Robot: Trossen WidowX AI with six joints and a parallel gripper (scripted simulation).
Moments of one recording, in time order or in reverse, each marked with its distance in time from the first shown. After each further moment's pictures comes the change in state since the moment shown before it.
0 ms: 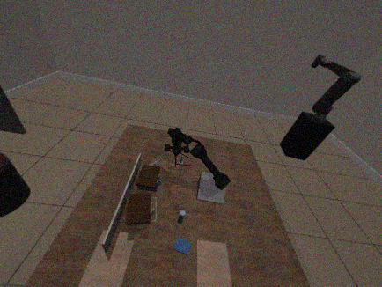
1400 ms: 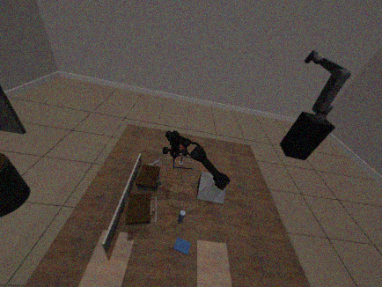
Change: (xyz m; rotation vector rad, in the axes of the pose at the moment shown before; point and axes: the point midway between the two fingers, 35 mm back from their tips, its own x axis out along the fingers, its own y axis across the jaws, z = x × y) arm 0.008 0.013 -0.027 0.004 0.002 -0.001
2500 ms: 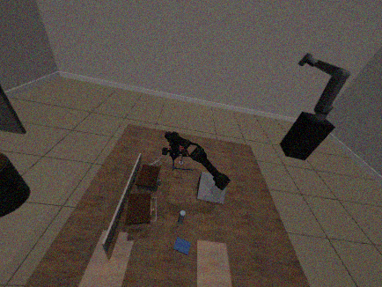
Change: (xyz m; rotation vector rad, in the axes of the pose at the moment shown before) arm -0.001 0.004 -0.012 -0.002 0.000 0.005
